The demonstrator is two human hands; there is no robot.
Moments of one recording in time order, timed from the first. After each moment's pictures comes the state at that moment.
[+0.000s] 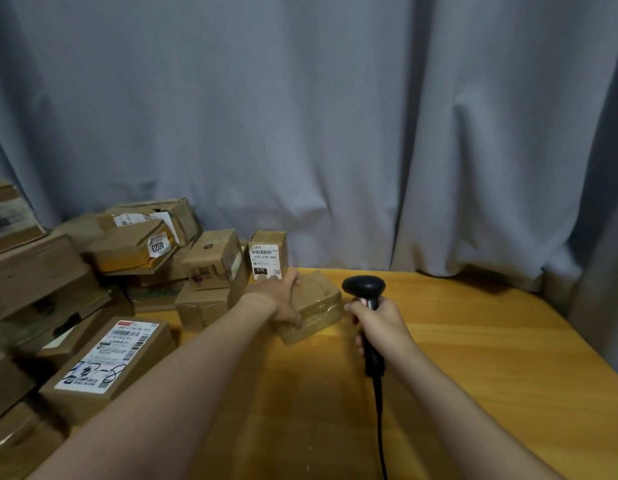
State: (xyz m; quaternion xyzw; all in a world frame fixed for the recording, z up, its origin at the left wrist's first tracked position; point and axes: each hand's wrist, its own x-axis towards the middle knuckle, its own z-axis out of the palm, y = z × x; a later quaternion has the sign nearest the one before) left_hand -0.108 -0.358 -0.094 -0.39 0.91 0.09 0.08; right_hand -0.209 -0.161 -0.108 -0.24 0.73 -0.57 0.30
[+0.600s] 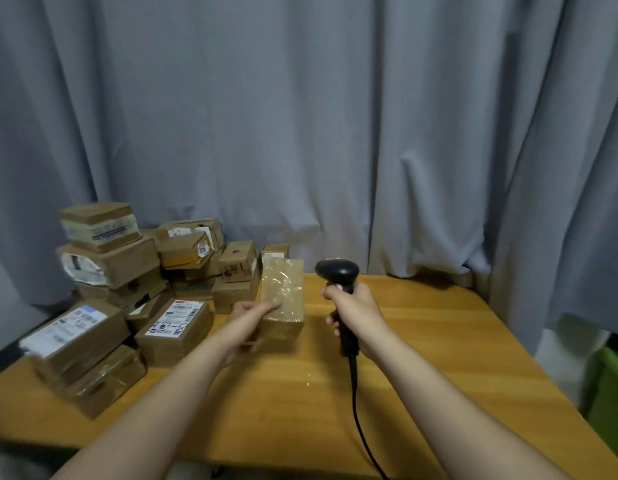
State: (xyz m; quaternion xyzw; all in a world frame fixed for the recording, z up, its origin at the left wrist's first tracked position) left_hand 0.083 -0.186 -0.041 -0.45 0.64 0.59 -0.20; right_hand -0.064 -0.034 -0.002 -0.29 0.66 -0.63 0.29
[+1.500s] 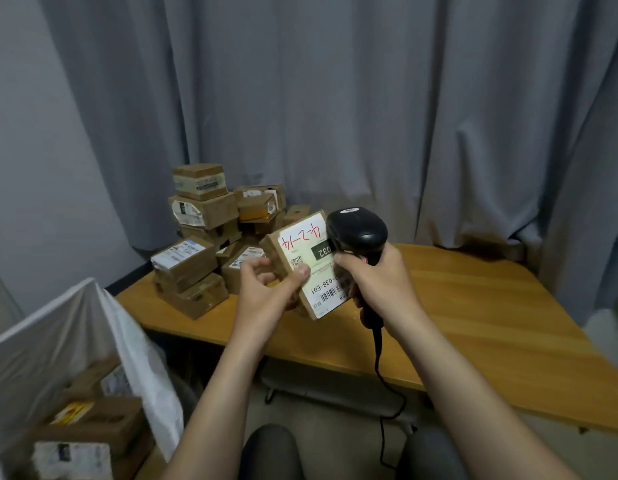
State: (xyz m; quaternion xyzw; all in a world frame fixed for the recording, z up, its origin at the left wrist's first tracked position) left_hand 0.218 -0.030 -0.017 -0.37 0.58 0.53 -0.49; right_hand 0.070 0.064 0.024 -0.43 0.61 -0.63 0.22
